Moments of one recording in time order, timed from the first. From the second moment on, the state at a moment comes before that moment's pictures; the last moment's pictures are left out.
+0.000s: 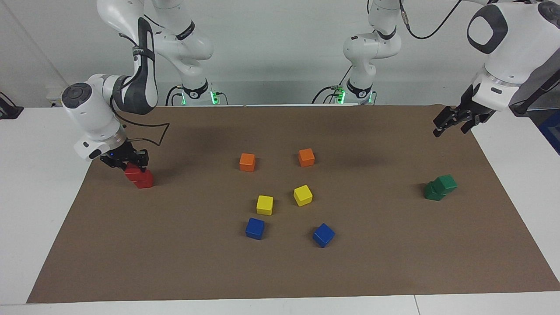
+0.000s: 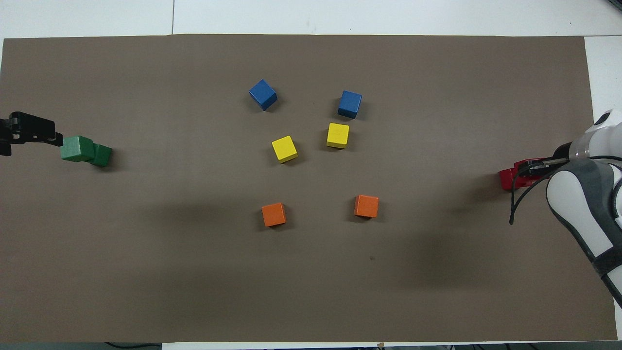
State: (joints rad) left arm 0.07 0.04 -0.03 -1.60 -0.05 1.63 -0.04; right arm -0.18 0.08 -0.01 -2.11 -0.03 2.18 -0.24
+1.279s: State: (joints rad) left arm 0.03 -0.02 -0.03 -1.60 -0.05 1.52 -0.04; right arm -0.19 0.08 -0.01 -2.16 -0.03 2.23 -0.26
